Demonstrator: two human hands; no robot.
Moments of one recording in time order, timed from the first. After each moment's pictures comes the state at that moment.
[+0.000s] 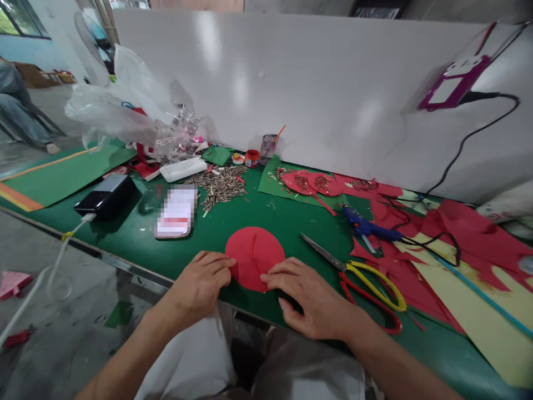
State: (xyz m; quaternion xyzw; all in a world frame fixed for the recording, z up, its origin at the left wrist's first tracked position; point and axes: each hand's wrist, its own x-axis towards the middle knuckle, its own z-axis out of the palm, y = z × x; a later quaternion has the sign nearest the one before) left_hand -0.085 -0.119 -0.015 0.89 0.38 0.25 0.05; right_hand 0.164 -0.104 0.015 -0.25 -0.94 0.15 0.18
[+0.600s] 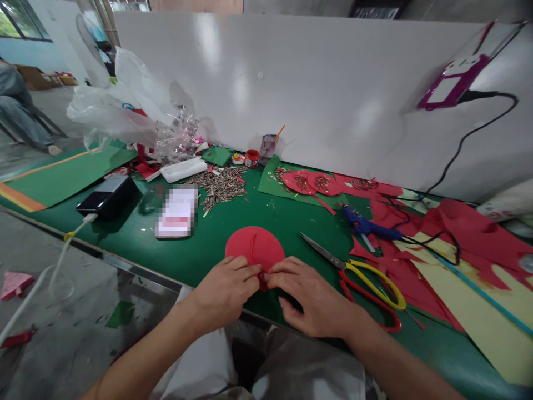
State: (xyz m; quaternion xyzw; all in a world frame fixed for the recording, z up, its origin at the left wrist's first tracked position) left_hand -0.048 -0.116 -0.009 0.94 0.32 0.15 0.02; right_hand 0.164 -0.103 0.014 -0.25 -0.94 0.15 0.18
